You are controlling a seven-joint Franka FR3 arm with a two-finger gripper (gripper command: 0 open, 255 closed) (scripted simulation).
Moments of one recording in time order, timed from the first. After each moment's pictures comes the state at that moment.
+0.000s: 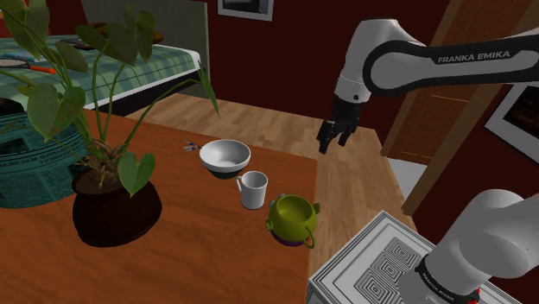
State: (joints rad) arm 0.04 -0.53 0.15 -2.39 0.08 1.91 0.19
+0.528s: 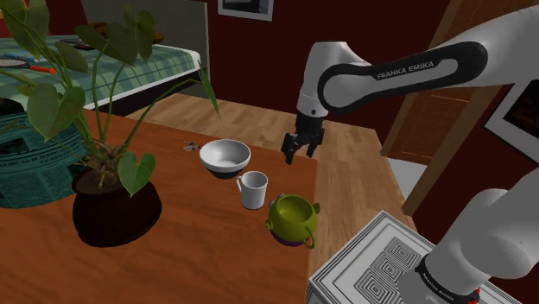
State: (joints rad) arm 0.07 -0.24 0.24 -2.27 0.10 2.06 0.30
